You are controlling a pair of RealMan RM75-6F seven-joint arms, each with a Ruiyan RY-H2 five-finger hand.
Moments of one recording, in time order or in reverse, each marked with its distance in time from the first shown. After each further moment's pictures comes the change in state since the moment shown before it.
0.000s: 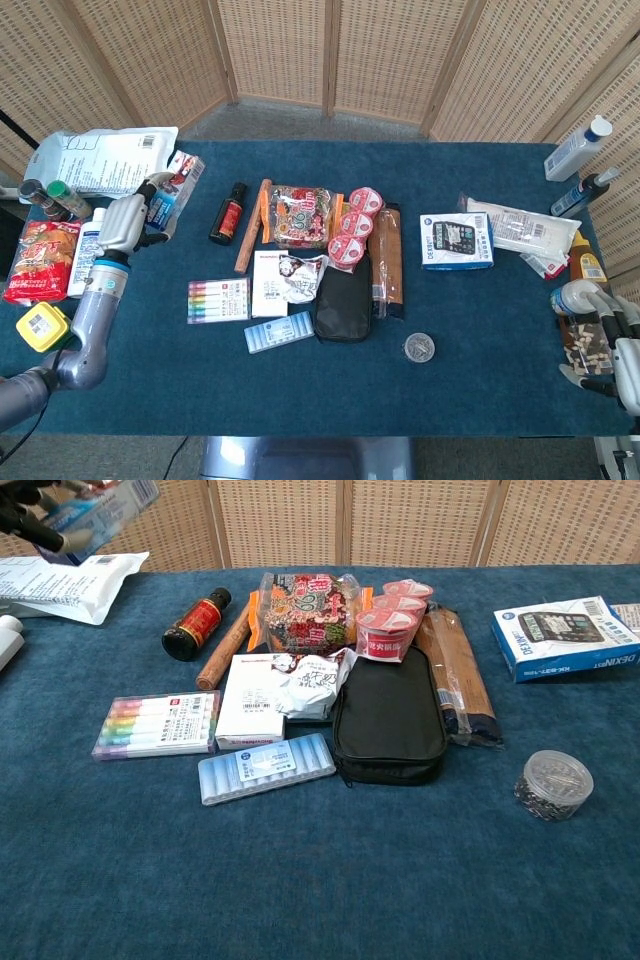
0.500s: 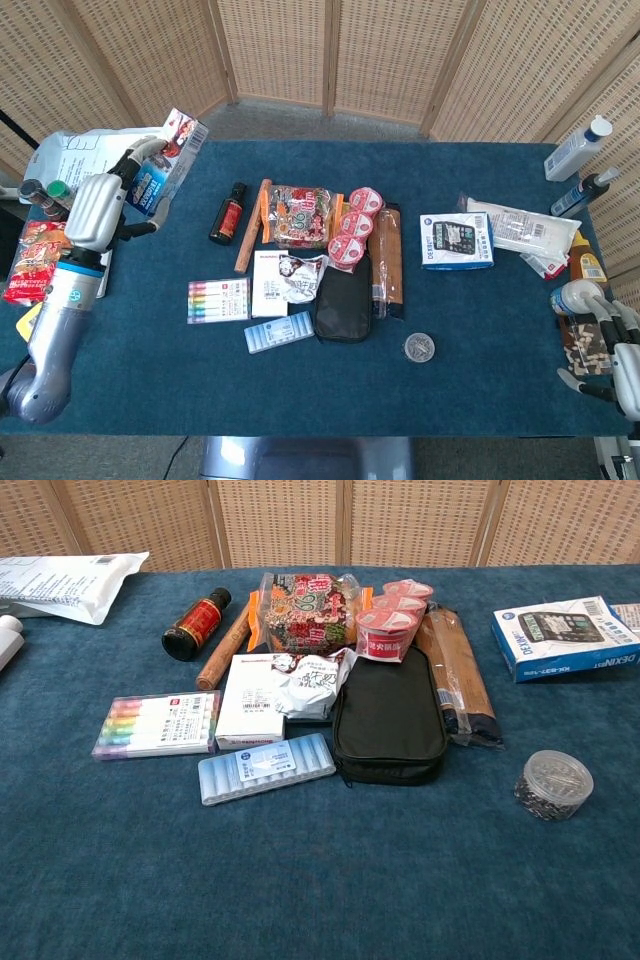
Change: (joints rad) left arm 0.059 0.285 -0.084 -0.445 0.092 0.162 0.039; right arm -0.018 -0.017 -0.013 0.032 -0.021 0.023 0.038
